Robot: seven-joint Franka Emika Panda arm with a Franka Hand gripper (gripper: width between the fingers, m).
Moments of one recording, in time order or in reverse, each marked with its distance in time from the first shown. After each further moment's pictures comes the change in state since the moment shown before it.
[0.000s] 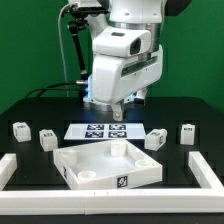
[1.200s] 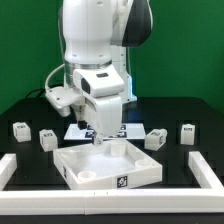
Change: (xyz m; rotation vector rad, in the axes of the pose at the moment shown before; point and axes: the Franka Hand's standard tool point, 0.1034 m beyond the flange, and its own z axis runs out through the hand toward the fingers) arm -0.077 -0.004 0.069 0.094 0.016 -0.947
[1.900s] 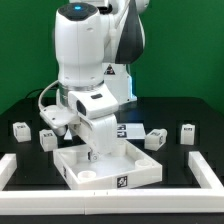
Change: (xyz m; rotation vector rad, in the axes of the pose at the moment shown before) arm -0.005 -0.010 0.040 0.017 0.037 -0.010
